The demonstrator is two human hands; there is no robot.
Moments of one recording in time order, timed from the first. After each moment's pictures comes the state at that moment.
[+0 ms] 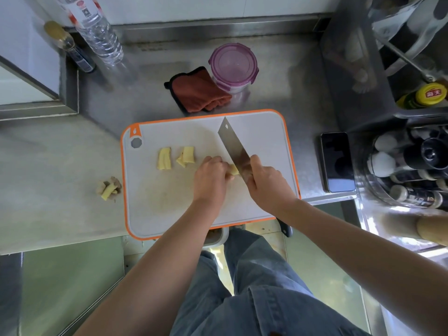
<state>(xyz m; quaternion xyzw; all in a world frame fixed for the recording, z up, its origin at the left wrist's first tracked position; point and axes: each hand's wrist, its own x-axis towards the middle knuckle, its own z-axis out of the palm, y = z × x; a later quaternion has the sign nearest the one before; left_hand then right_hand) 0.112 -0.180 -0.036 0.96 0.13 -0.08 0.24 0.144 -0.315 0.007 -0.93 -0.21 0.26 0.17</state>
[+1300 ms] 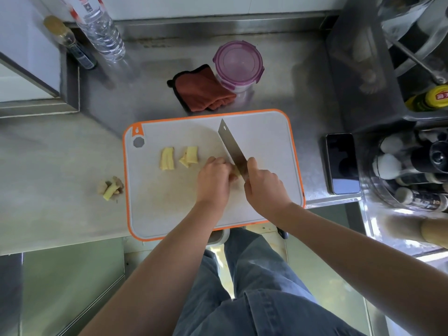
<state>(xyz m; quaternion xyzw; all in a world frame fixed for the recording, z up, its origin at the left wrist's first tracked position) 0.113 -0.176 -0.045 0.96 0.12 -0.07 0.25 0.138 -0.302 -0.014 -0.94 -0.21 0.23 0.12</state>
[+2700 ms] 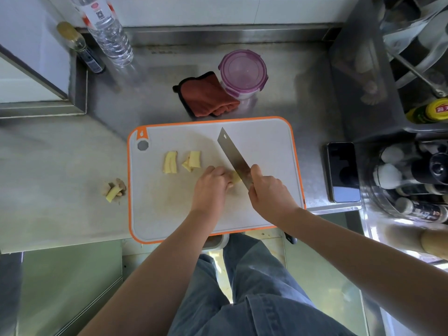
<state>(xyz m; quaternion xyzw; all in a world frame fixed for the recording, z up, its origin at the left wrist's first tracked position) 0.098 -0.167 -0.054 0.96 0.08 -0.02 0.26 0.145 -0.307 -0.004 -0.93 -0.23 0.27 0.11</state>
